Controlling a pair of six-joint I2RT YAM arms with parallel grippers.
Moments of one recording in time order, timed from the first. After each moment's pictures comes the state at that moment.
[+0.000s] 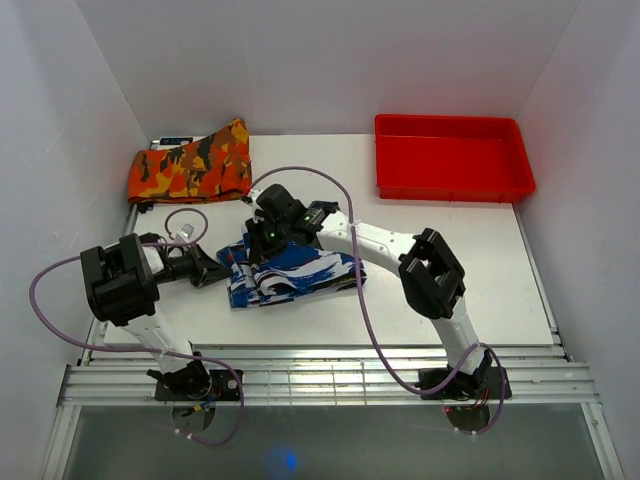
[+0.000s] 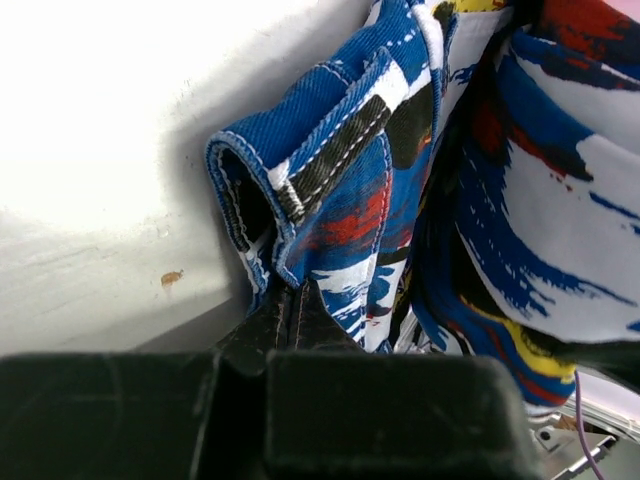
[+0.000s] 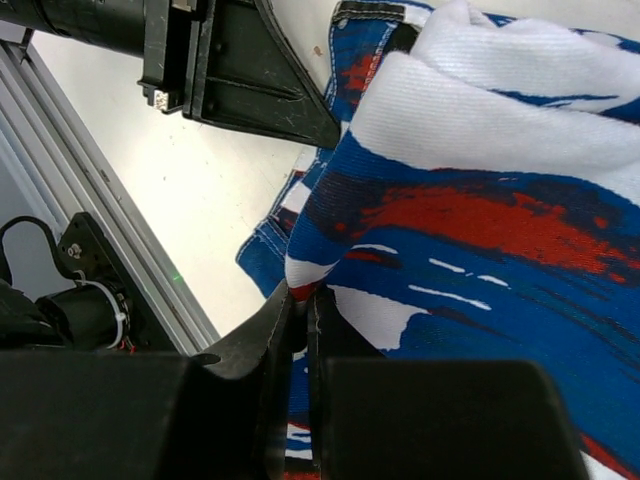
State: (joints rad) left arm 0.40 1.79 0.72 -0.24 1.04 -0.12; right arm 0.99 2.11 1.79 -0.42 -0.30 0.42
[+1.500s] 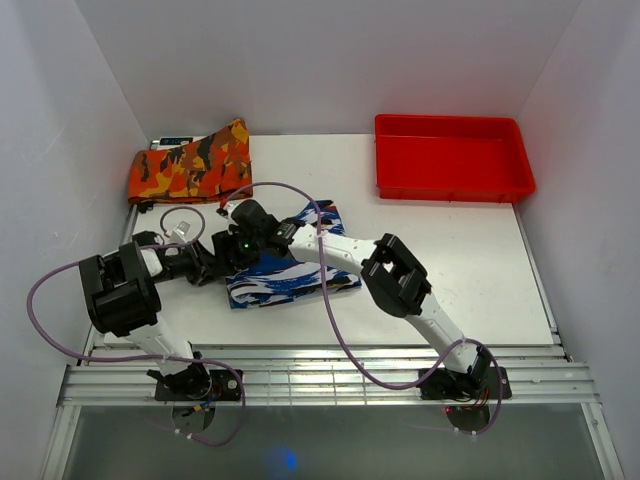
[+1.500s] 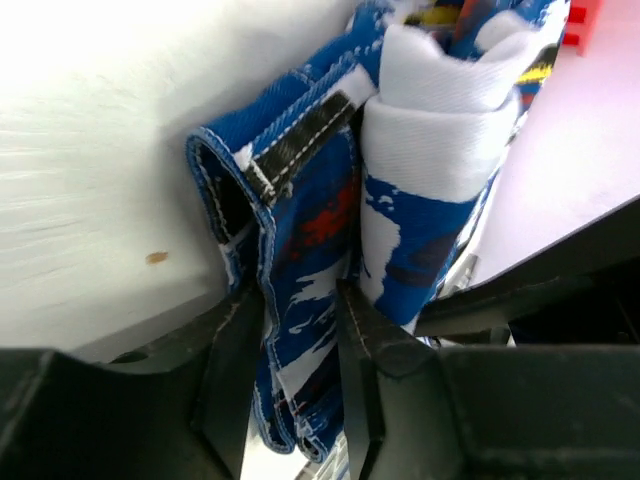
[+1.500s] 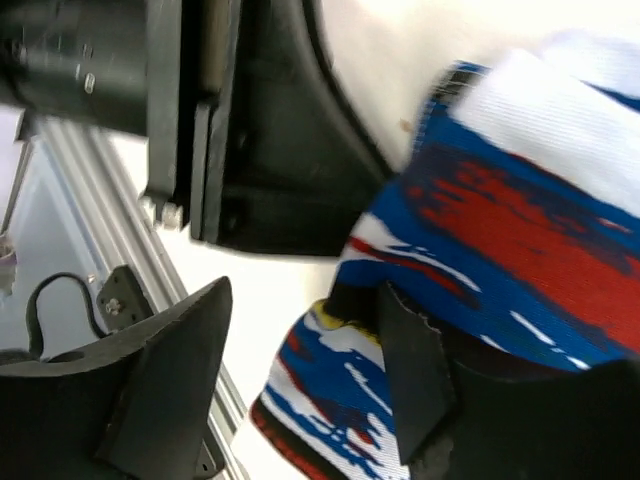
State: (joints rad) left arm 0.41 1.71 0.68 -0.21 1.00 -0.17; right arm 1.07 2.36 1.99 -0.29 -0.34 0.55
